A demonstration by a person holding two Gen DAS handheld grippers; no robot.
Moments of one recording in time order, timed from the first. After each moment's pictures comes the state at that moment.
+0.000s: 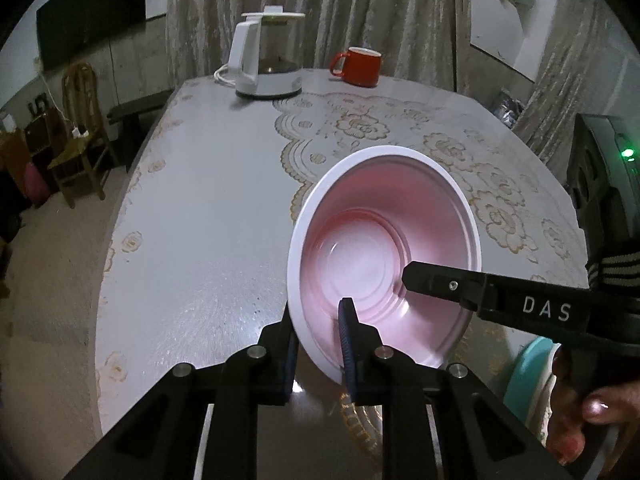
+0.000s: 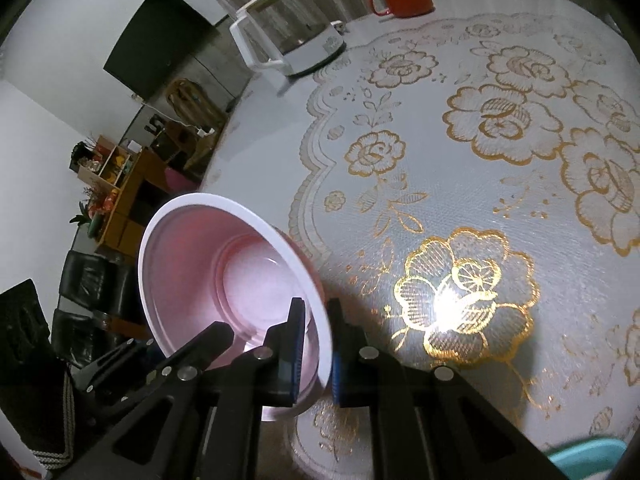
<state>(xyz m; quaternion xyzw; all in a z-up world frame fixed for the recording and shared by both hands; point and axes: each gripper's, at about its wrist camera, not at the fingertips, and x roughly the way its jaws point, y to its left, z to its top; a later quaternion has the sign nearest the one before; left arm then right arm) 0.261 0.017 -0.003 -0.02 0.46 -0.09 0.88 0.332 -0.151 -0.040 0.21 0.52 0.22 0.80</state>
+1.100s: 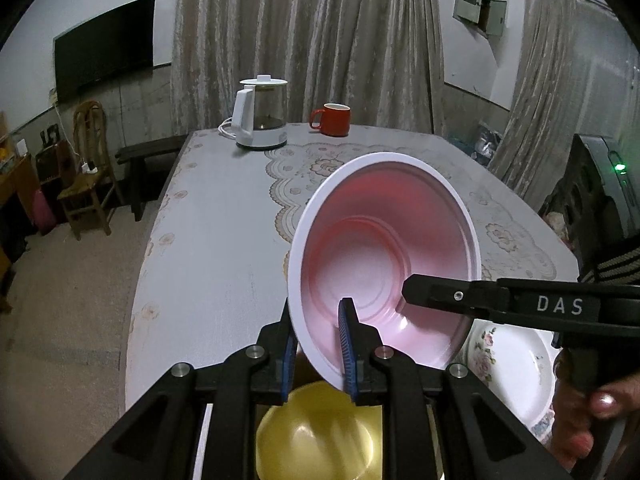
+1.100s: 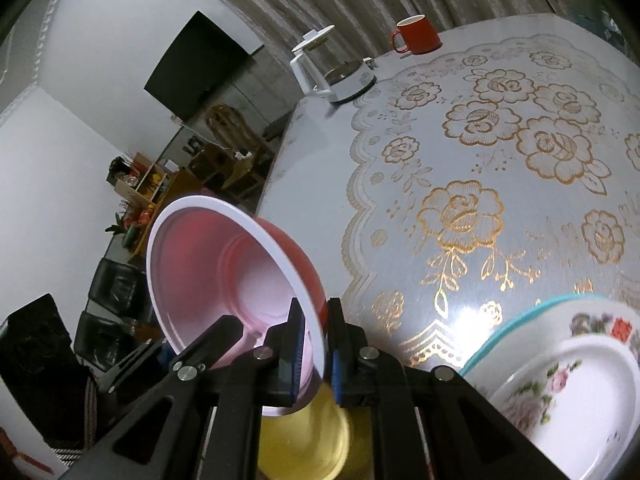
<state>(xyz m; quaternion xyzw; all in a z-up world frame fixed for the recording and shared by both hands) 0.139 0.011 0.049 -0.02 0.37 -0.10 0.92 0.210 -0.171 0.017 0.24 0.46 0.26 0.82</state>
